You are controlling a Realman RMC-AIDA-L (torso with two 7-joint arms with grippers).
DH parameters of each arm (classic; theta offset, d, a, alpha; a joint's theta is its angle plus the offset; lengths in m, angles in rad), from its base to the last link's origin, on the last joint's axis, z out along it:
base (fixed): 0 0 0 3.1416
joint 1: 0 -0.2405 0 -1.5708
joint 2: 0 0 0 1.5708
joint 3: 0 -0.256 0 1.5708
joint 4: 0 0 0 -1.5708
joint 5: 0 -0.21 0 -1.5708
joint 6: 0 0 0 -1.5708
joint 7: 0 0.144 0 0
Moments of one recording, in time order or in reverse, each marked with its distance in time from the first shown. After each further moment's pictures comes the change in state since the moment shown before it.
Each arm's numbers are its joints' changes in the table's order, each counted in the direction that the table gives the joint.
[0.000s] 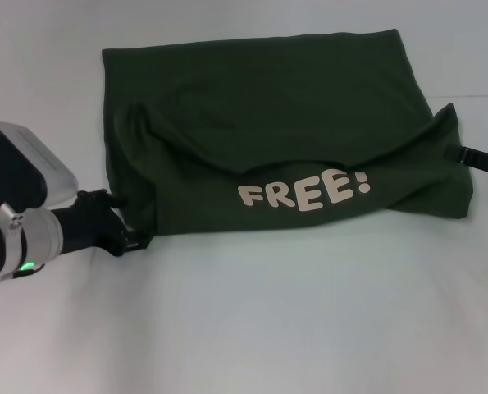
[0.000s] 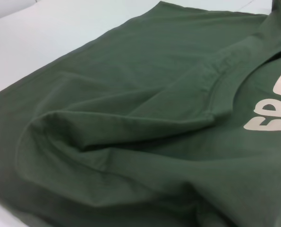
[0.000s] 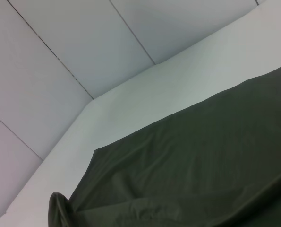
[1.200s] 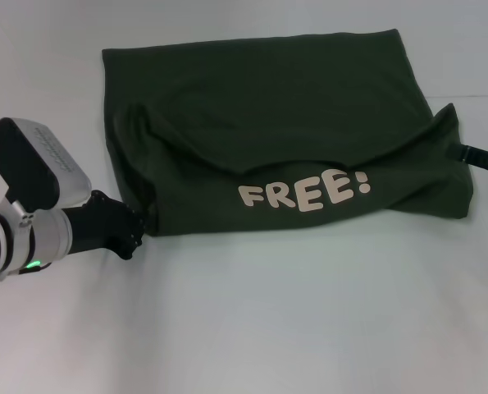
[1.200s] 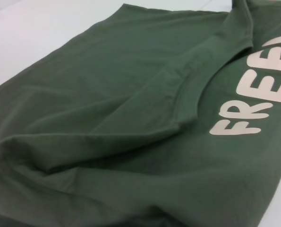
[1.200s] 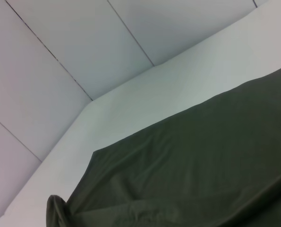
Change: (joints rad) left arm -0.002 -0.002 -0.059 0.042 -0.026 -0.047 -0.005; right arm -0.001 0.003 -0.001 0.000 0.000 -0.003 0.000
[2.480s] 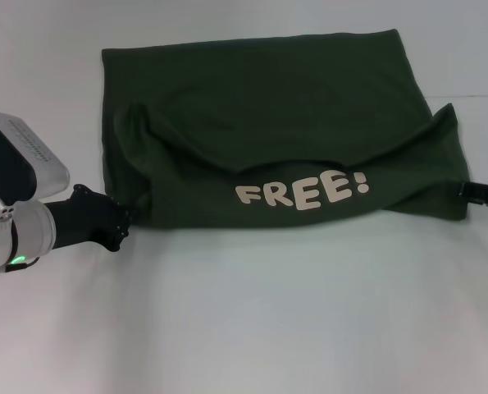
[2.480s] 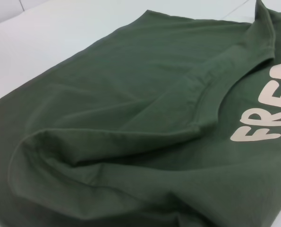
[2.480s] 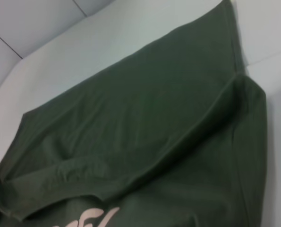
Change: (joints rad) left arm -0.025 -0.004 0.031 0.043 0.006 -0.018 -0.046; right arm -0.035 0.011 0.048 0.026 0.190 -0.167 0.178
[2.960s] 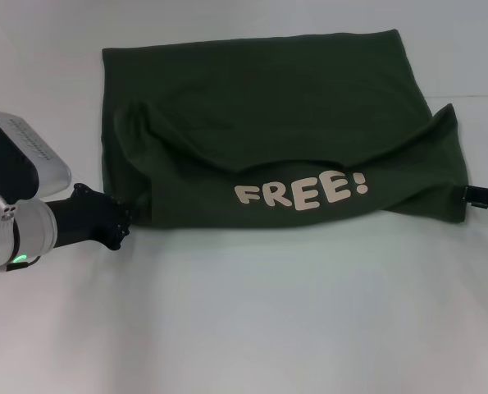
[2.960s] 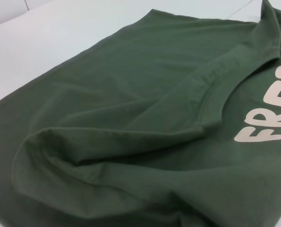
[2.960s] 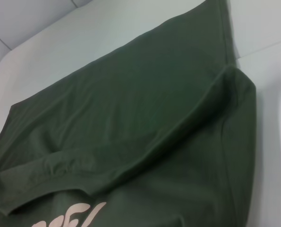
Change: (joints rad) left arm 0.007 0.000 0.001 -0.011 0.001 0.015 0.000; right arm 0.004 0.008 0.023 0.010 -0.002 -0.027 0.000
